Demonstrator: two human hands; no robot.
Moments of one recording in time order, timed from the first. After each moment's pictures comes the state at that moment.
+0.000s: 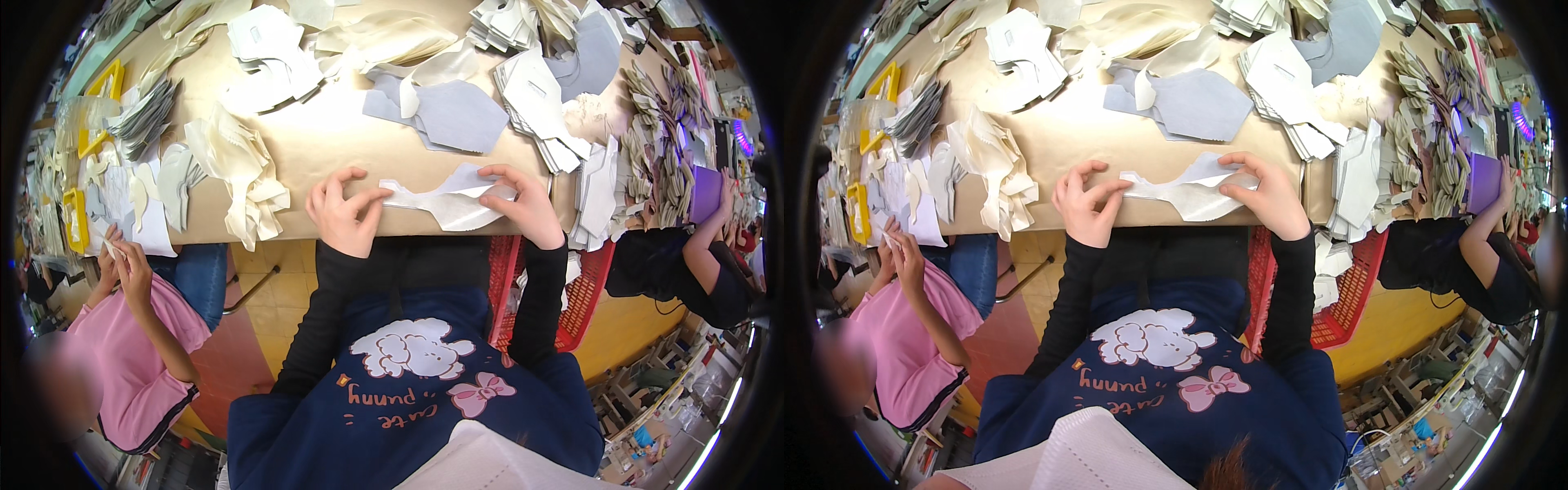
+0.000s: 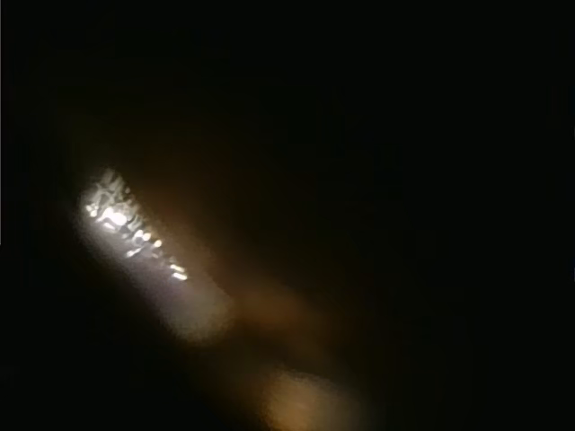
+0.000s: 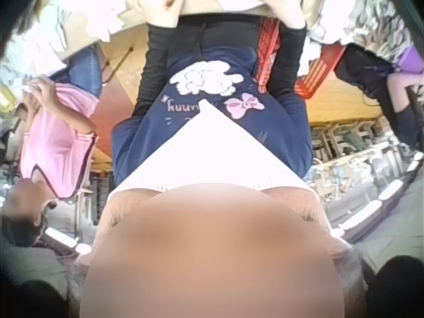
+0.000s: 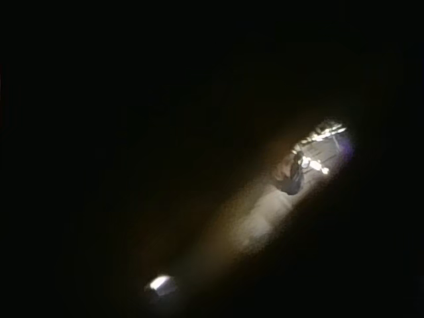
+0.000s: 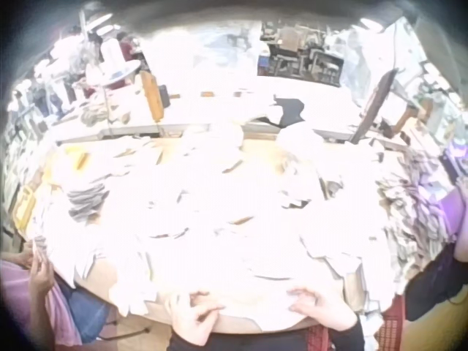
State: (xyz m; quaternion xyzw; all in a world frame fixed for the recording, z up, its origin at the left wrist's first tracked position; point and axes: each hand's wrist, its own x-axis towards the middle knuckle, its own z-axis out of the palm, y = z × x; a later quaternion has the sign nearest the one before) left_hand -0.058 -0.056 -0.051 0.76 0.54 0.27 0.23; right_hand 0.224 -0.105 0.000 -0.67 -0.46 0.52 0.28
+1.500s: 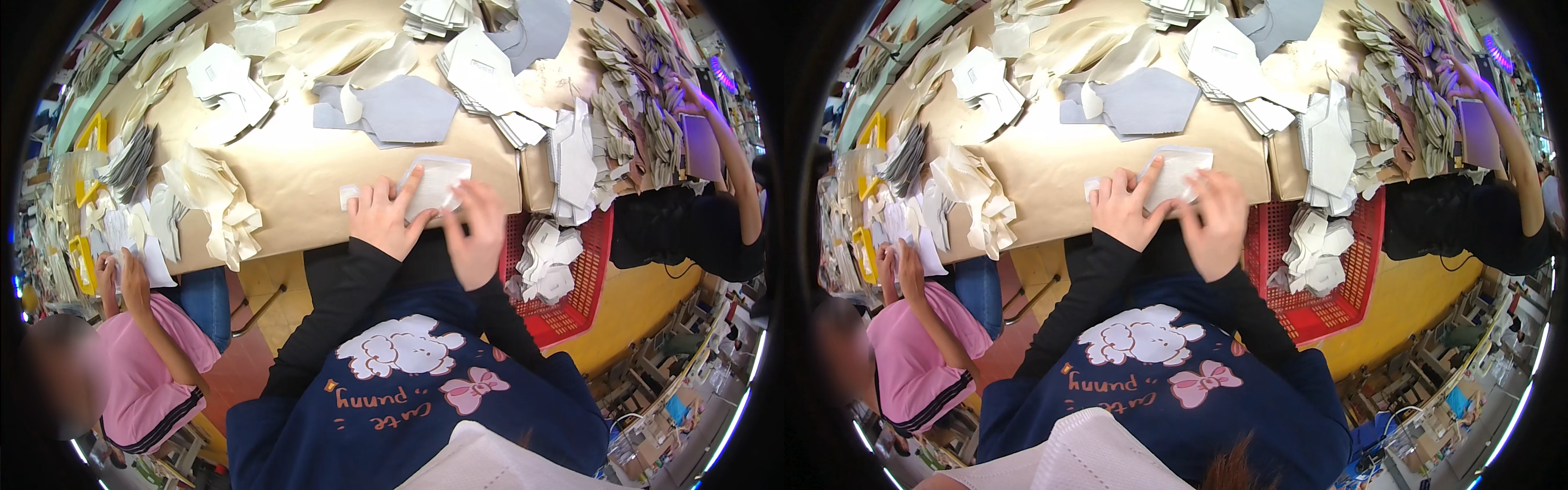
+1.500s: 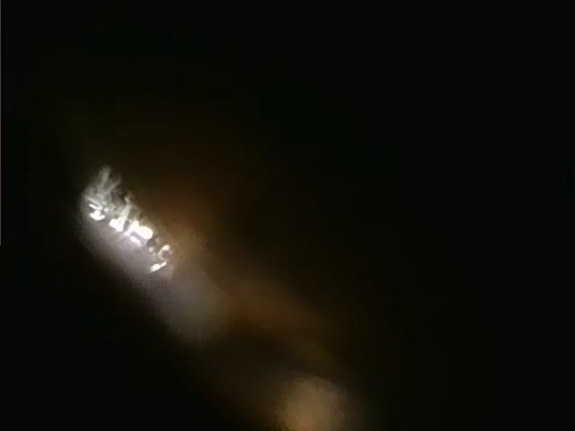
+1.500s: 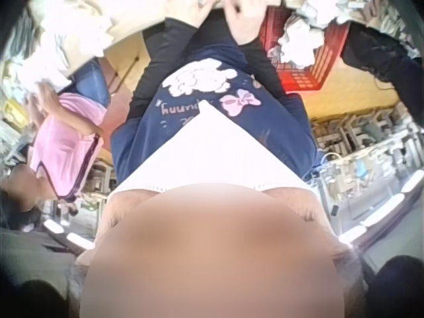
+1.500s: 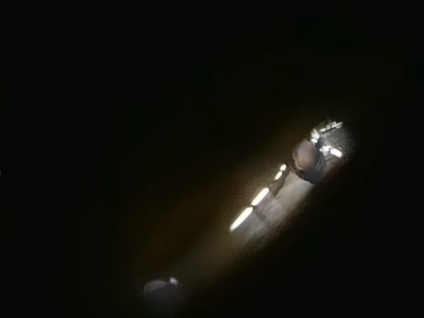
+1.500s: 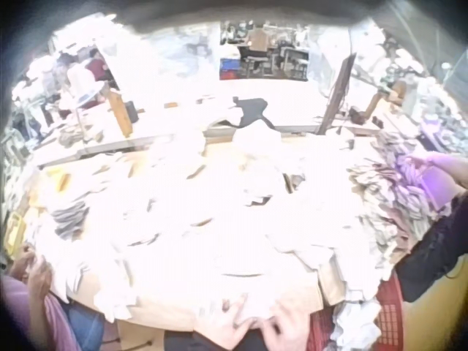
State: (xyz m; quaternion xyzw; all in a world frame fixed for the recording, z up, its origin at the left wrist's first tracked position) left_hand 0.018 -0.082 -0.049 0.88 0.42 0.13 0.16; right_hand 0.152 -0.169 -0.029 -0.77 -0.52 0.07 0.37
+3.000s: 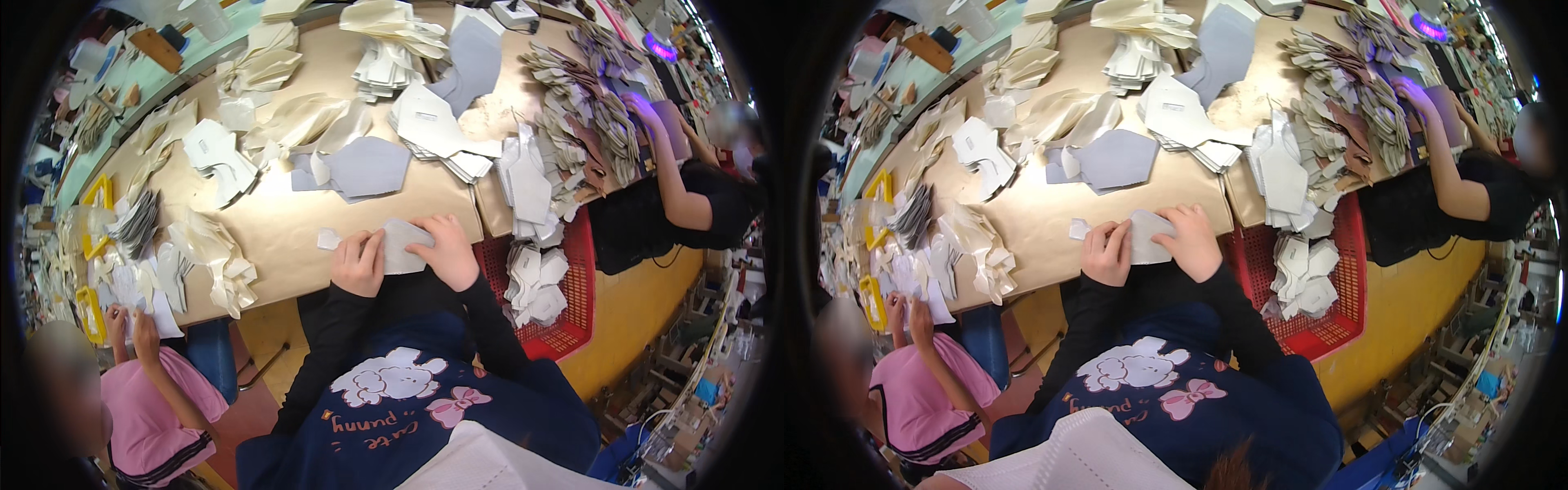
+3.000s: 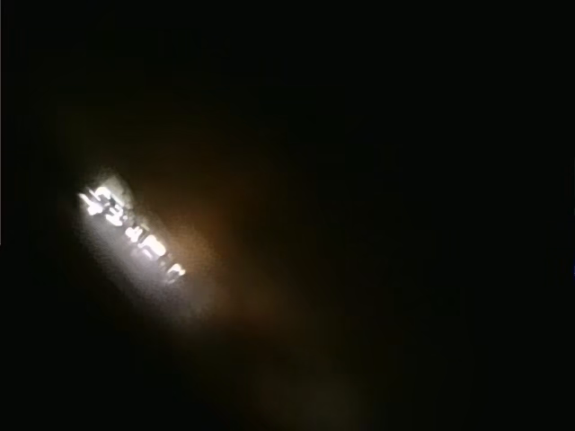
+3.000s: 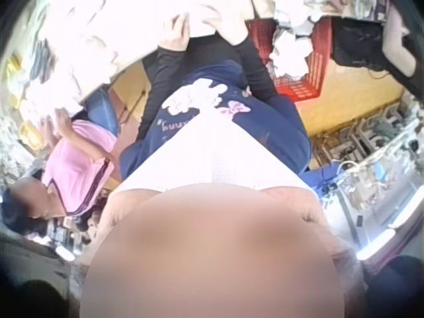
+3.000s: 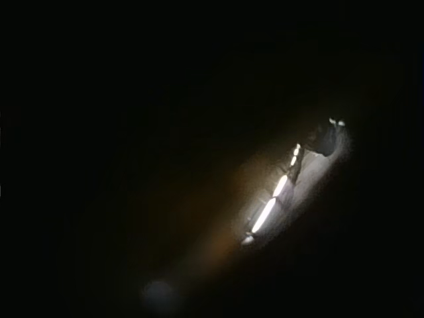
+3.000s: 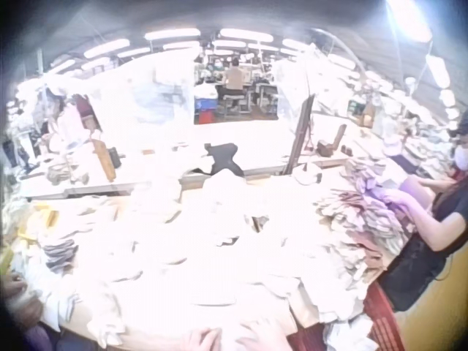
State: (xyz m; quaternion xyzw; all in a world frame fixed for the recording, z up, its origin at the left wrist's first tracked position) left_hand 0.015 -0.082 -0.074 0.86 0.35 0.35 0.15; right_hand 0.192 -0.153 -0.022 -0.75 -0.55 0.23 0.30
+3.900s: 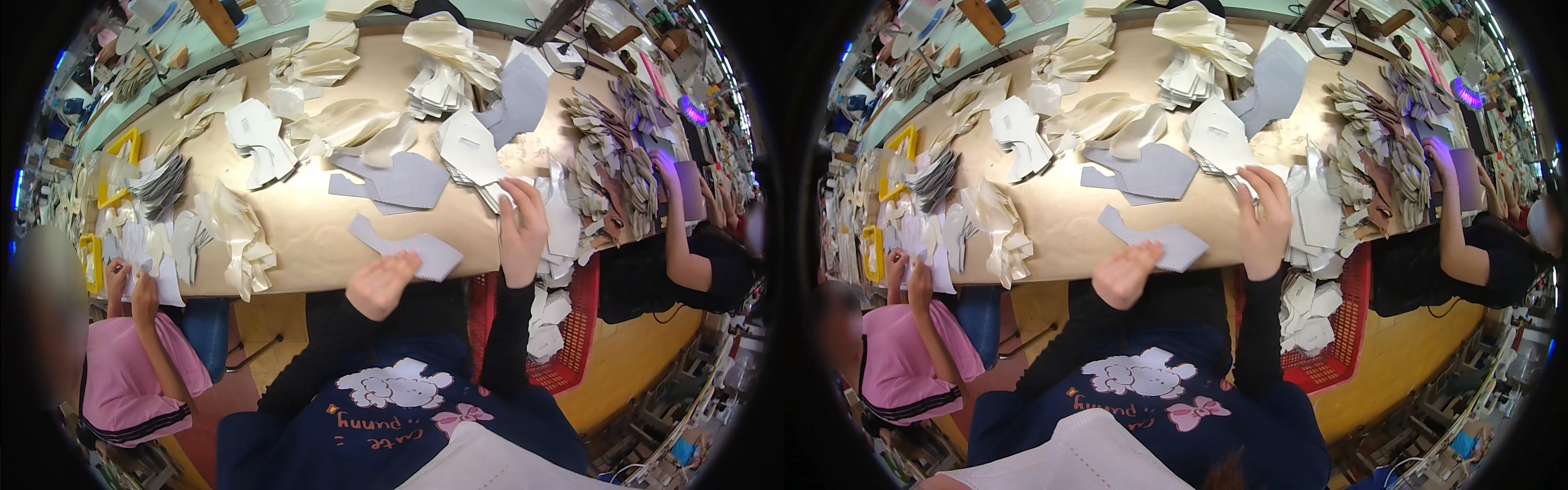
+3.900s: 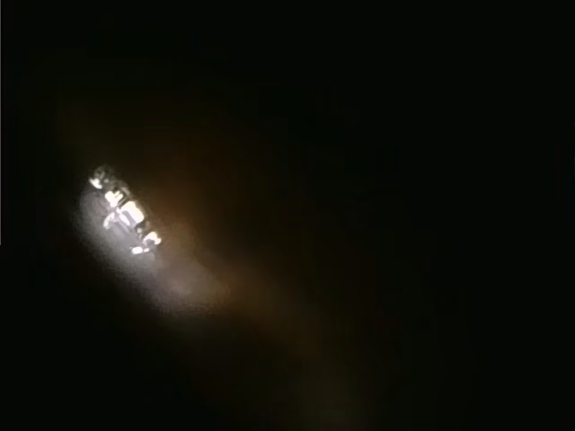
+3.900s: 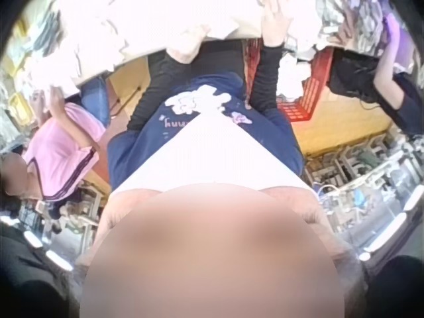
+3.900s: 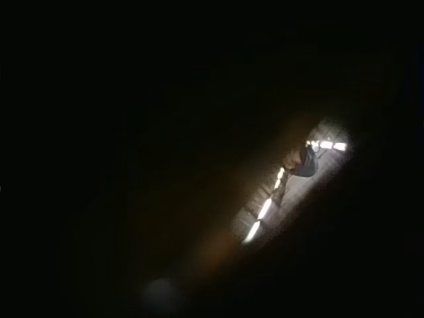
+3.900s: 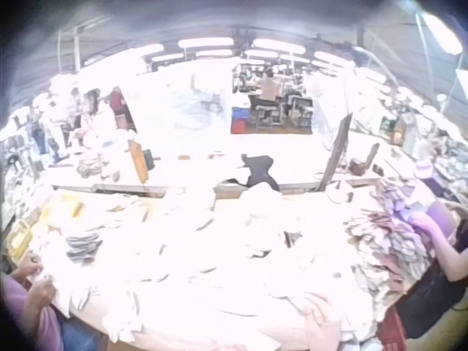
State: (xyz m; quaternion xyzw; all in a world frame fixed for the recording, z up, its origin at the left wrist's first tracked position) left_hand 0.000 -0.079 -0.041 0.90 0.23 0.33 0.15; right_hand 0.243 -0.116 0.035 -0.73 -0.47 0.05 0.50
